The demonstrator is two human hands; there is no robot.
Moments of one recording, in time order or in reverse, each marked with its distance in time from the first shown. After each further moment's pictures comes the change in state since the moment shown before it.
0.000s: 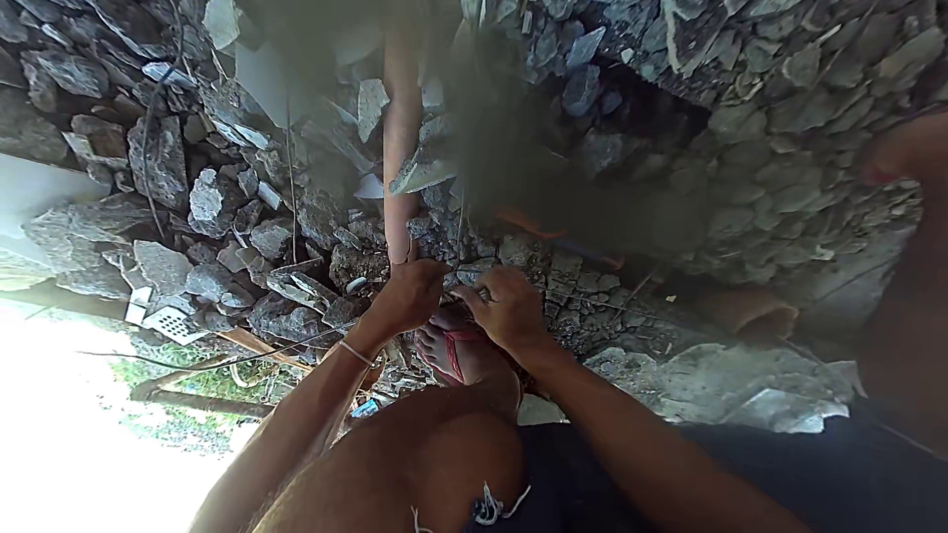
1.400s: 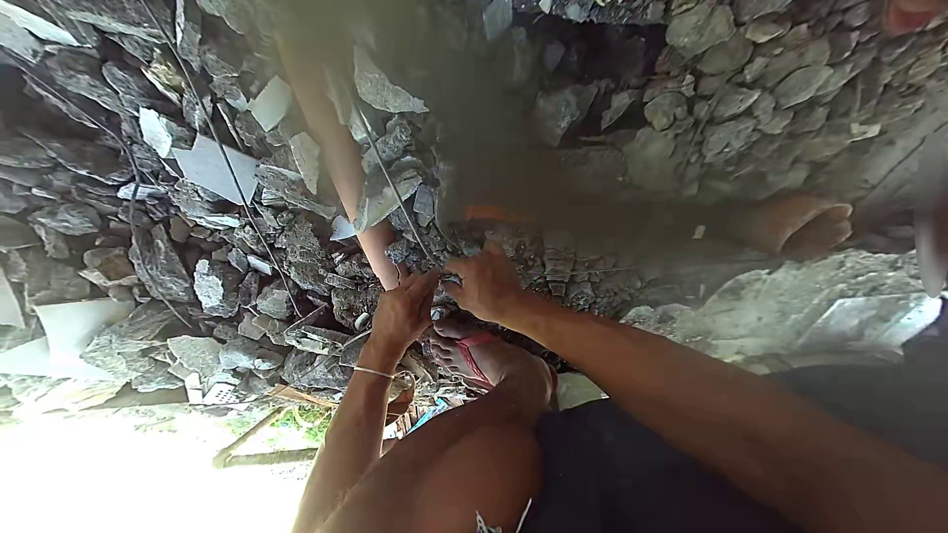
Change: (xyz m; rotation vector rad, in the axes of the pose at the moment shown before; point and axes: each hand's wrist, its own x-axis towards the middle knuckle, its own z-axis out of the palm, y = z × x) left_hand 0.018 -0.049 0.022 0.239 0.239 0.379; right_hand 0.047 -0.002 0.004 -0.033 -0.519 0.146
